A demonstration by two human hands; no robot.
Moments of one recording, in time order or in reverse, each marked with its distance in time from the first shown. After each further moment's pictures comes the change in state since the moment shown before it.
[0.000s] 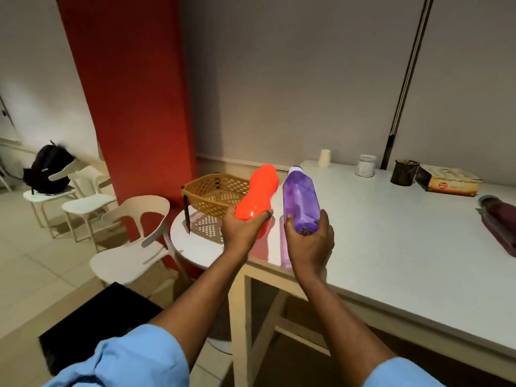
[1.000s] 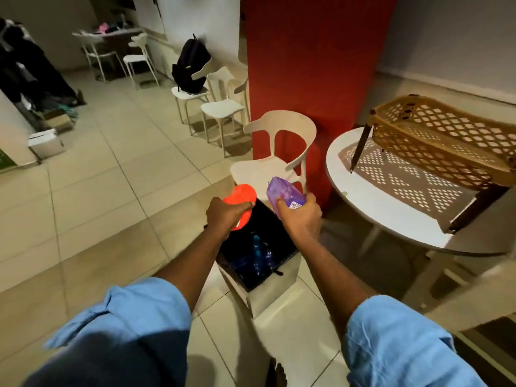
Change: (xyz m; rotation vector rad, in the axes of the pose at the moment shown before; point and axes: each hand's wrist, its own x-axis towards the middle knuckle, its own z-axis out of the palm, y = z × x) left_hand 0.183 -0.209 -0.492 0.414 0.436 -0.509; right_hand -0.302 -0.055 0.420 -0.123 -0.832 0.247
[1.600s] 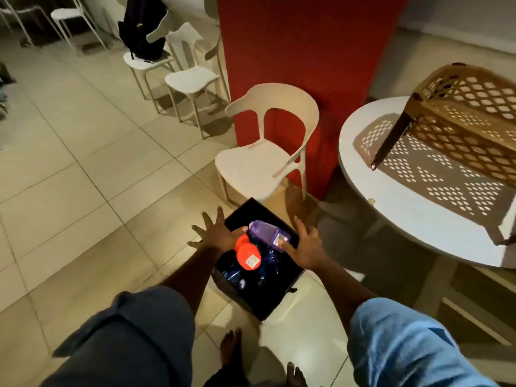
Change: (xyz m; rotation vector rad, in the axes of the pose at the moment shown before) left_hand 0.220 -0.042 0.053 0.753 -0.382 -0.013; right_hand 0.135 0.076 0.120 -0.519 -0.493 0.149
